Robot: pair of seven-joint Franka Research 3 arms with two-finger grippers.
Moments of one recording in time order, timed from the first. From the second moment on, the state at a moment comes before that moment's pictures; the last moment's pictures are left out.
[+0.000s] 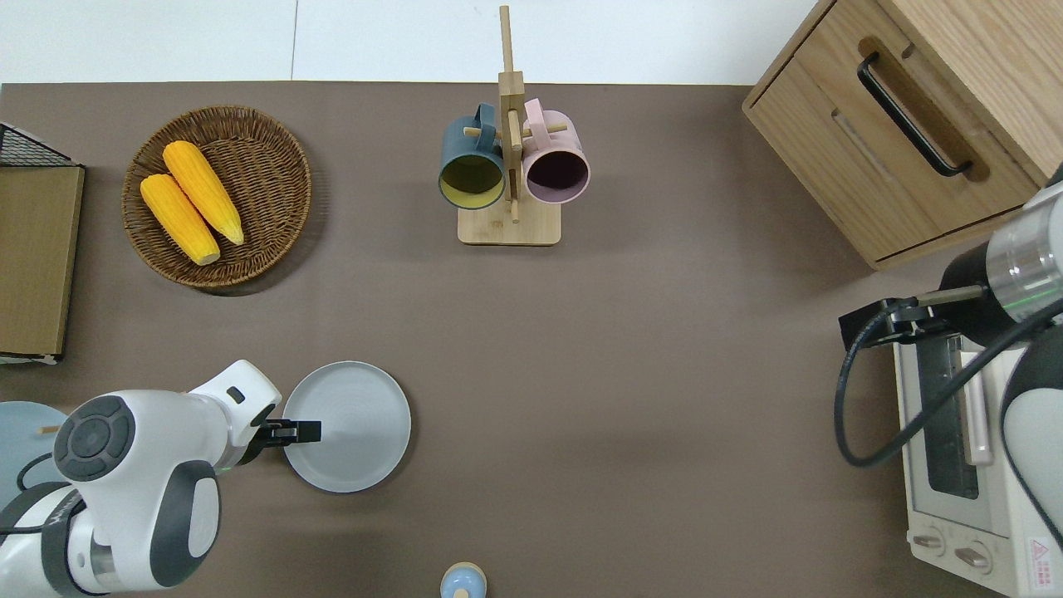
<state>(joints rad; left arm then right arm) 0.07 -0.15 -0.16 -2.56 -0.12 2.37 0.01 -0.26 0.02 0.38 -1.48 -0.03 1.38 0.04</state>
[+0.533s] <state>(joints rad) 0.07 -0.12 -0.16 -2.57 -0.12 2.40 -0.01 -0.26 0.02 0.38 -1.48 -0.03 1.38 0.04</state>
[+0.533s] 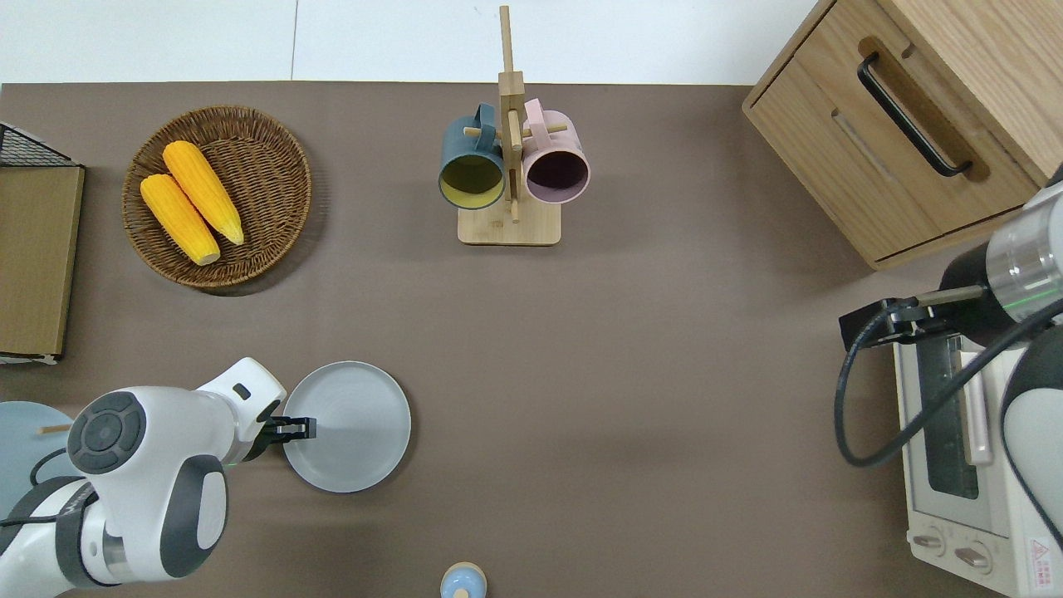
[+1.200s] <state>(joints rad) 0.06 -0.12 -0.16 -2.56 -0.13 2.40 -0.02 -0.26 0.02 0.38 -1.48 -0.03 1.38 0.04</state>
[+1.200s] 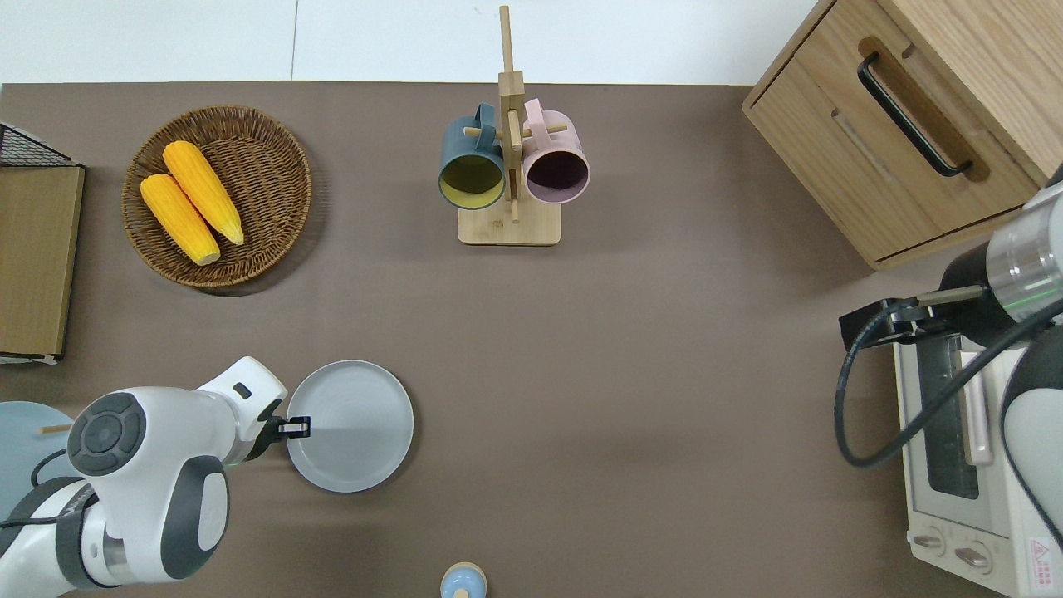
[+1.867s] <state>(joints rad) 0.07 -0.15 -0.14 -2.37 -0.13 2.15 -0.02 -0.26 0.02 0.38 -1.48 -0.03 1.38 0.04</state>
